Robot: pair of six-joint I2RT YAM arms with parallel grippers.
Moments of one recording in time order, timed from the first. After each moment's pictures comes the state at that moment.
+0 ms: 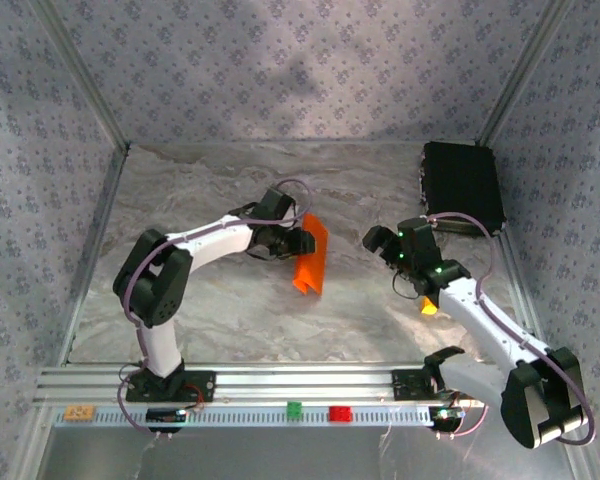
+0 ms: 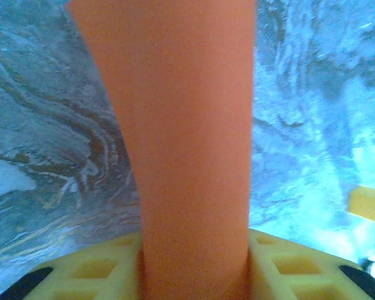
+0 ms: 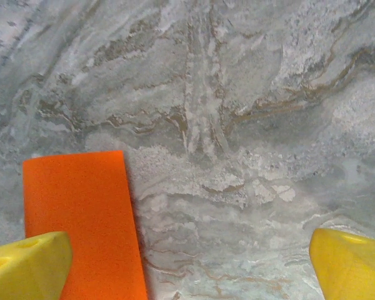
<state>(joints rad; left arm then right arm) -0.65 1.83 1.20 -0.35 0.43 -0.71 0.36 1.04 0.64 -0.34 0.04 0.91</state>
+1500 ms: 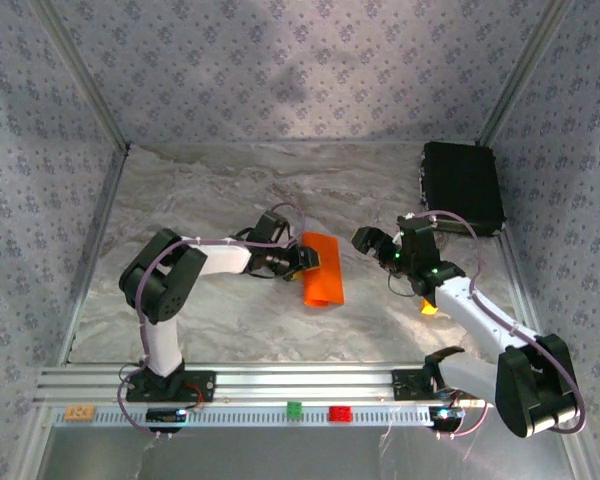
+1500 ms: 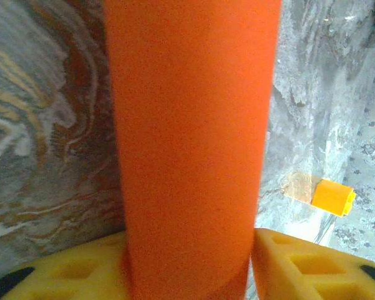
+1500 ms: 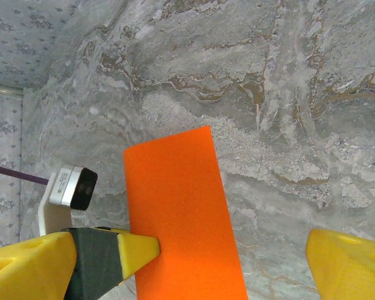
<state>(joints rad) -0.67 1.87 0.96 0.03 0.56 -0.95 0.33 1.11 0.58 -0.12 -0.23 0.84</state>
